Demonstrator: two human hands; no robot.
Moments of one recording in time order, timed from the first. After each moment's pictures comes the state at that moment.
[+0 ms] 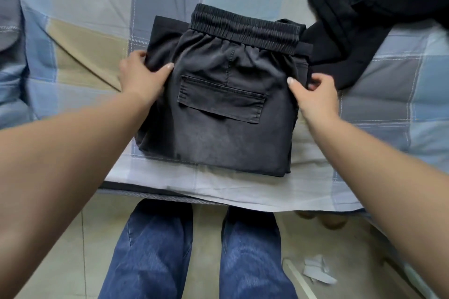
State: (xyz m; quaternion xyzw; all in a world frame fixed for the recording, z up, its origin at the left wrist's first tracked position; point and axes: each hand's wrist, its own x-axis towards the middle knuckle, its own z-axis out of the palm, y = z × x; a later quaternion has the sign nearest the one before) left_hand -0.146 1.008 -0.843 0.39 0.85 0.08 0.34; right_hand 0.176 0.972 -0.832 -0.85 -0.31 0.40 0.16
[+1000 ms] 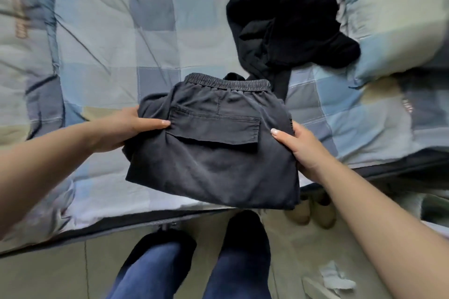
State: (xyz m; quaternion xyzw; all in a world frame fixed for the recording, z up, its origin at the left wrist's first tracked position) left_hand -0.173 0.992 -0.648 0.43 0.53 0.04 0.73; right_hand 0.161 0.860 -0.641 -0.66 -0.24 0.62 0.35
